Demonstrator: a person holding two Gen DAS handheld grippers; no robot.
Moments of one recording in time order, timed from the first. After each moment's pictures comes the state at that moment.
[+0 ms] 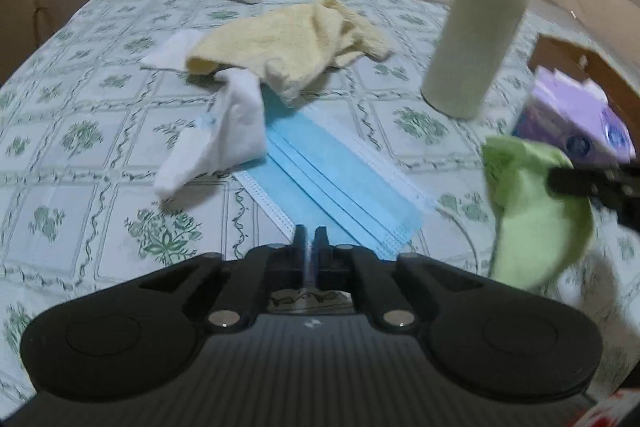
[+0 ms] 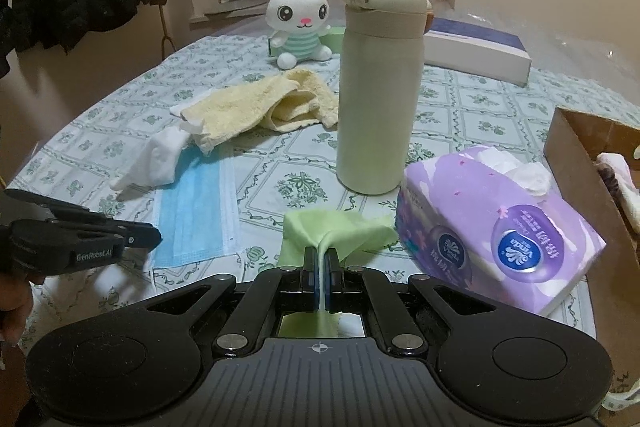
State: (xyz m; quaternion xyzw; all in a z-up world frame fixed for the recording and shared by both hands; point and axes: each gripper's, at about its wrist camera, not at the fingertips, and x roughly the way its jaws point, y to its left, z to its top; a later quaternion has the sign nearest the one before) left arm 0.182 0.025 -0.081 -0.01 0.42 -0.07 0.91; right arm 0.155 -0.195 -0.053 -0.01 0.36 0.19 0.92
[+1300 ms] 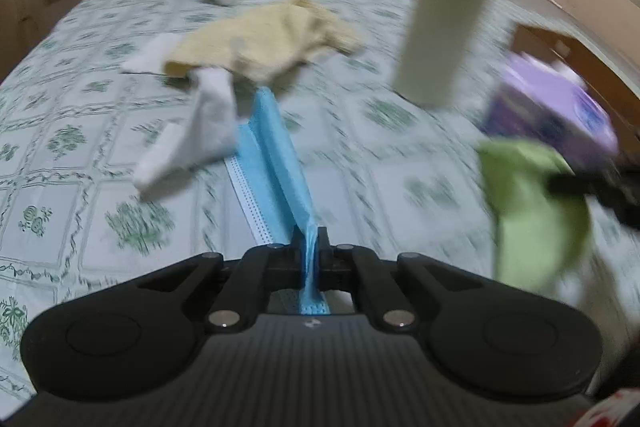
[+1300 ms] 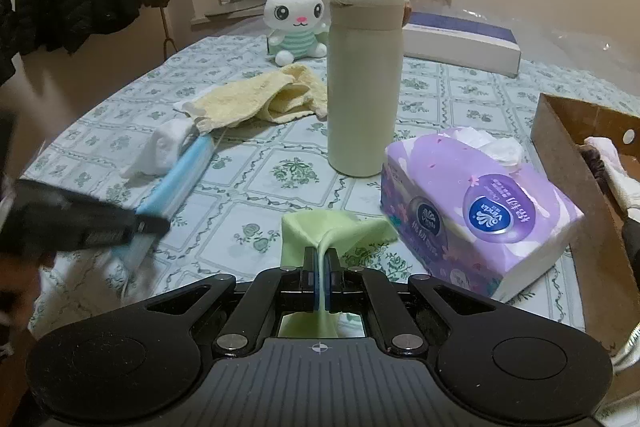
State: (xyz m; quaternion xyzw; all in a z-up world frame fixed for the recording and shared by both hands) left arm 0.162 0.005 -0.075 0.03 0.42 -0.11 0.90; right arm 0.135 -0.217 -0.051 0.00 0.36 0.19 0.91
